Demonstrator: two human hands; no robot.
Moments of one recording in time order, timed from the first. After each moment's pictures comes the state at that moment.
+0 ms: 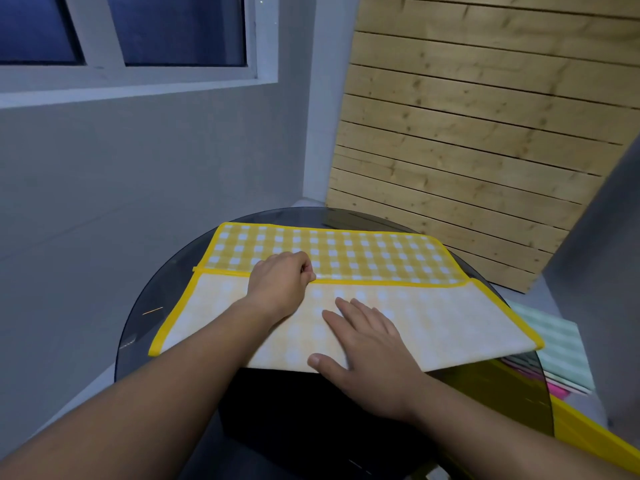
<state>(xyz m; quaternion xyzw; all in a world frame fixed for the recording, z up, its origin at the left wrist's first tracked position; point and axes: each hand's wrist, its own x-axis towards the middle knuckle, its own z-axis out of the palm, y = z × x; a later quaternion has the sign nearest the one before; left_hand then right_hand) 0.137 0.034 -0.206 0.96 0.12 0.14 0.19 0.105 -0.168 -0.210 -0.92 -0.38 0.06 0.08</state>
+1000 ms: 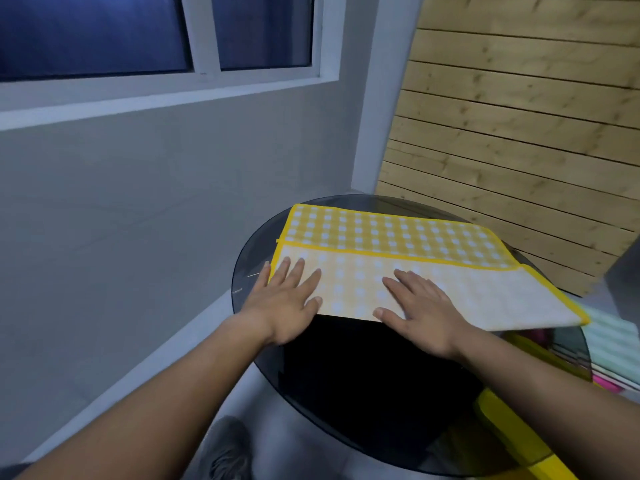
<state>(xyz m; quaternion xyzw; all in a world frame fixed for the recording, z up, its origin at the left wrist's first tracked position) -0.023 0.072 -0.207 0.99 0.11 -0.06 0.06 0.106 -0.166 -0.210 -0.92 -0.37 0.07 0.05</state>
